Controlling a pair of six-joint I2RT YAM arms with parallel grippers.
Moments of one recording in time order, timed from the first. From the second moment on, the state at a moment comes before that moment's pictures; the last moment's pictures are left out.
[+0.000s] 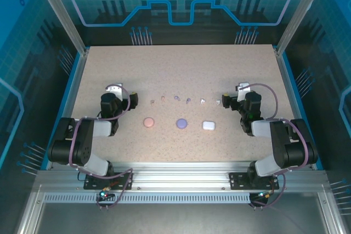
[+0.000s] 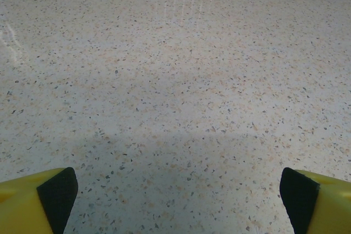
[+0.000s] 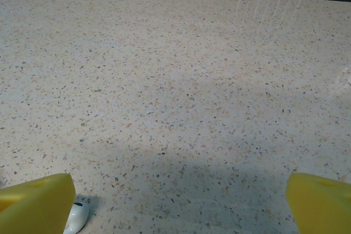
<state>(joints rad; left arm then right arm) -0.01 1.52 0.40 0.72 0.01 -0.09 0.07 1.49 0.41 0.67 0.00 -0.05</state>
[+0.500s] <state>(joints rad) -0.01 1.37 0.48 0.46 -0.06 -0.12 0.07 1.24 0.57 0.23 0.07 0.01</state>
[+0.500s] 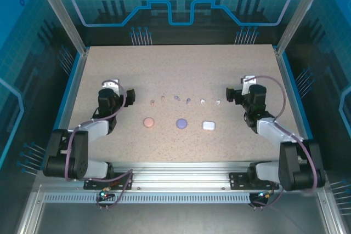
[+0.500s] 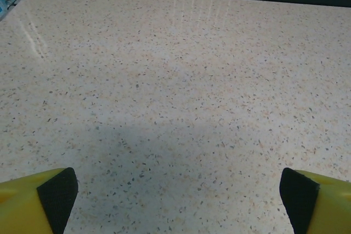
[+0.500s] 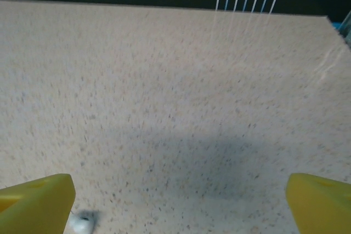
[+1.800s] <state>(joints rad) -0.27 1.34 0.96 -0.39 0.04 -0.80 0.54 1.62 1.18 -1.04 0.05 0.70</state>
